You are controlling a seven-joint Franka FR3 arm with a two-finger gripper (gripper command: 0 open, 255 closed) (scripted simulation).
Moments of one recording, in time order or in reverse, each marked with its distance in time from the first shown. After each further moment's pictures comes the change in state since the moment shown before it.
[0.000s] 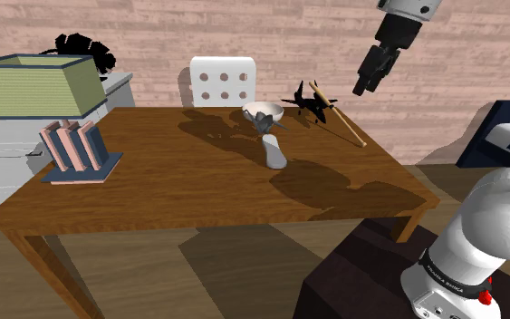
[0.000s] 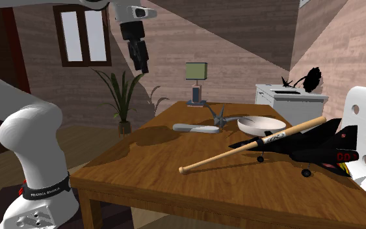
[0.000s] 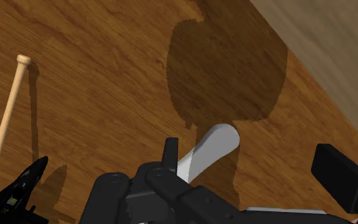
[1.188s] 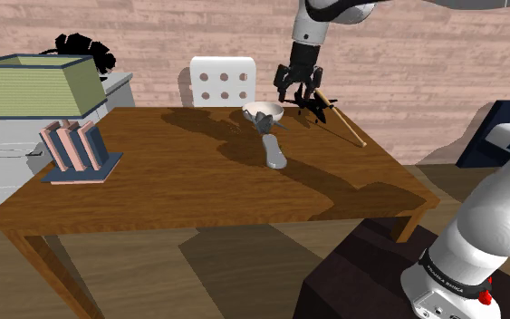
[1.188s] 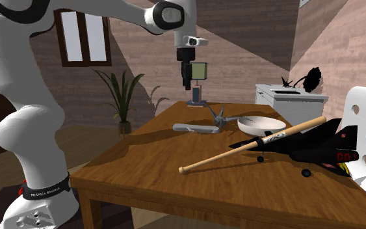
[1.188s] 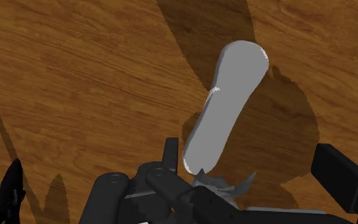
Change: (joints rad) arm -0.079 0.664 0.152 0.398 -0.028 0.141 0.424
